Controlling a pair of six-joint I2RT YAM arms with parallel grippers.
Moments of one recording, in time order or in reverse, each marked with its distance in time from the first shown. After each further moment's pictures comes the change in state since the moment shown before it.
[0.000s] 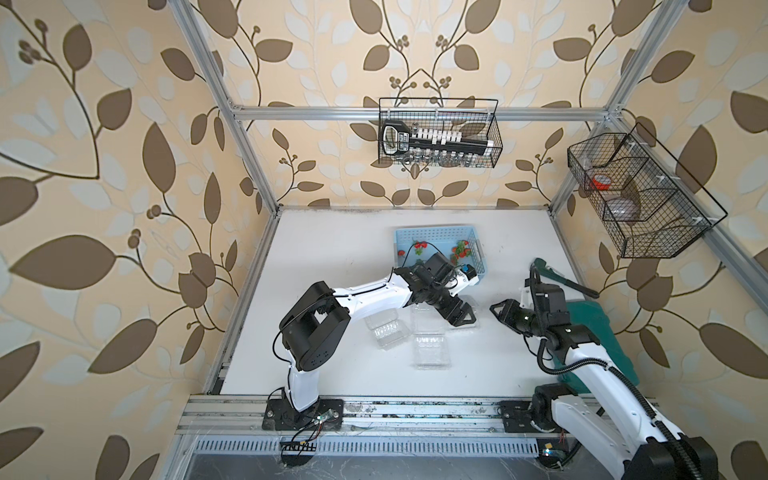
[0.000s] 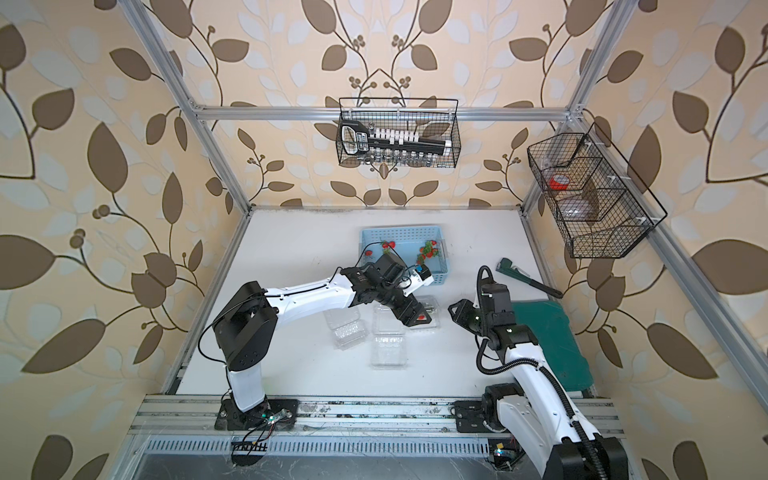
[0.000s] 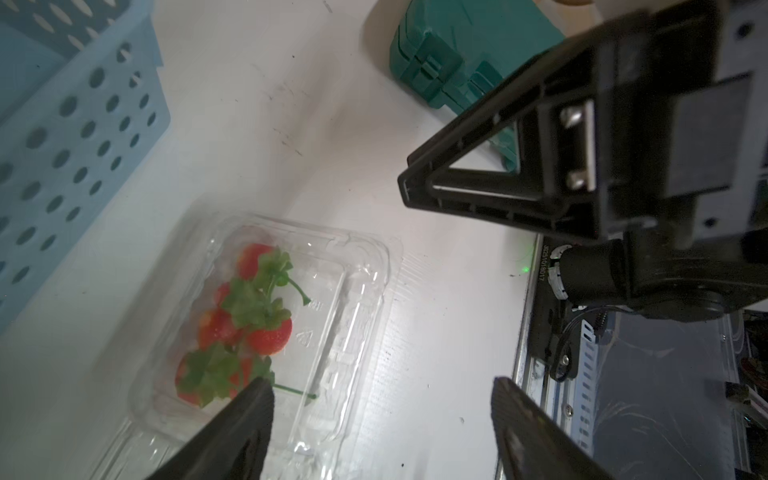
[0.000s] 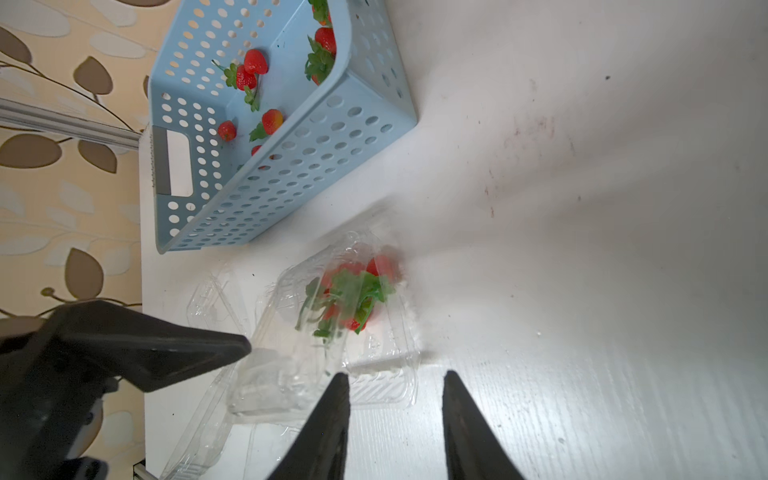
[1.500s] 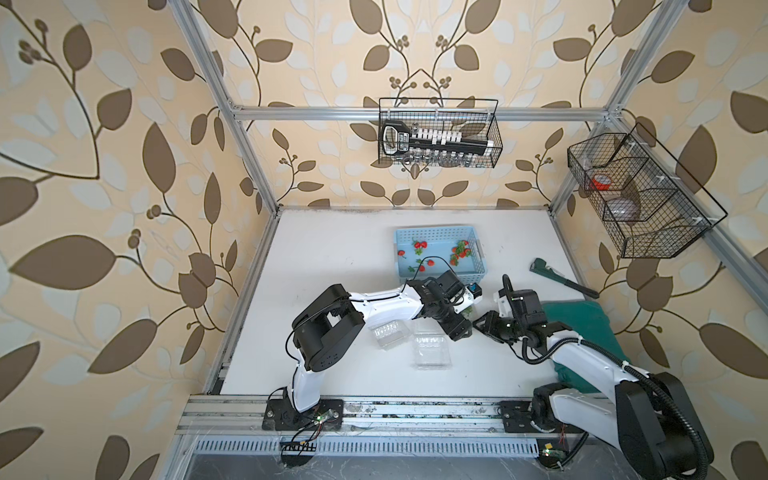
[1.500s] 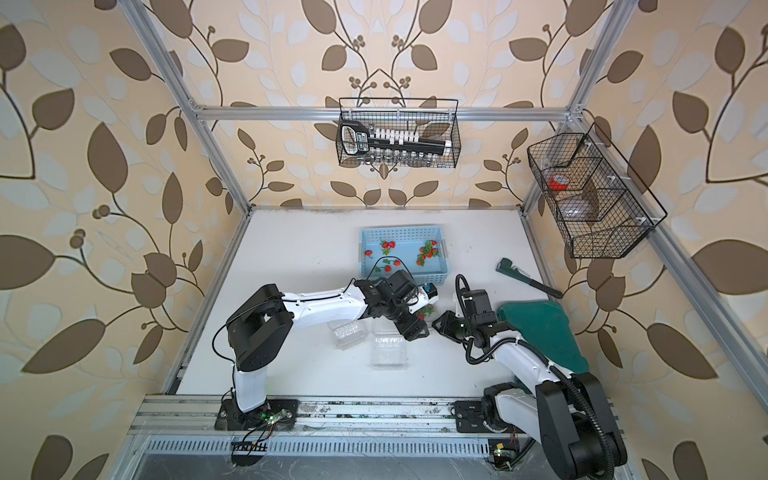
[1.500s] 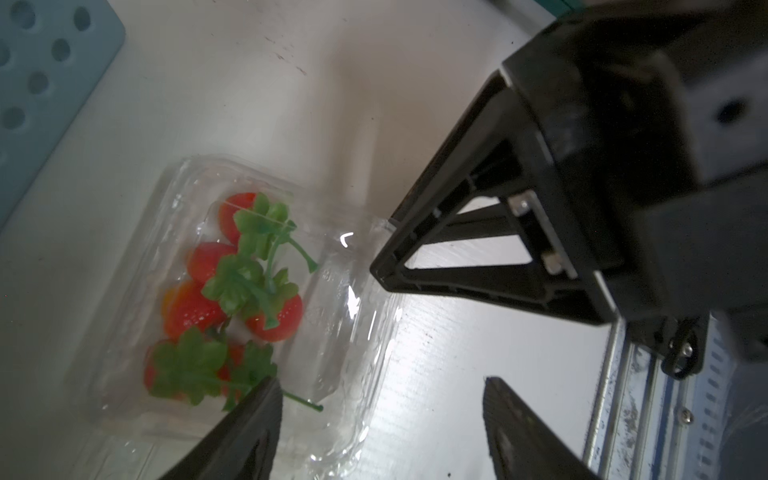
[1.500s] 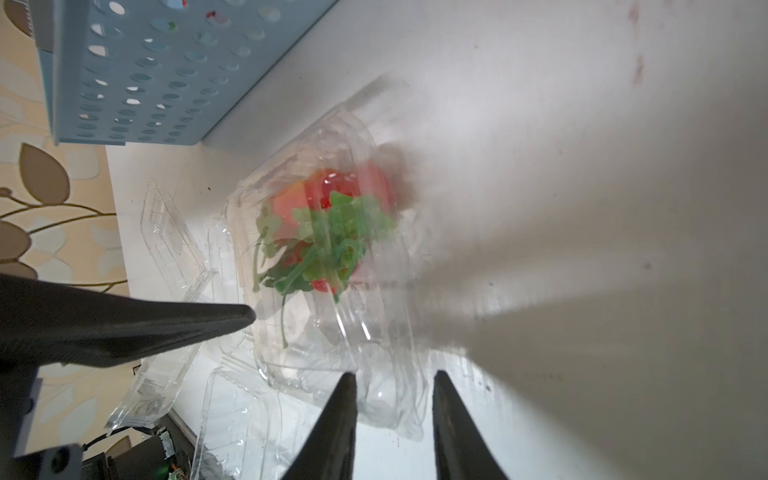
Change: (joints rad) left arm -0.083 0.063 -0.002 -0.037 -0.183 0.084; right arm 0.108 0.251 -0.115 0.219 -0.114 -0.022
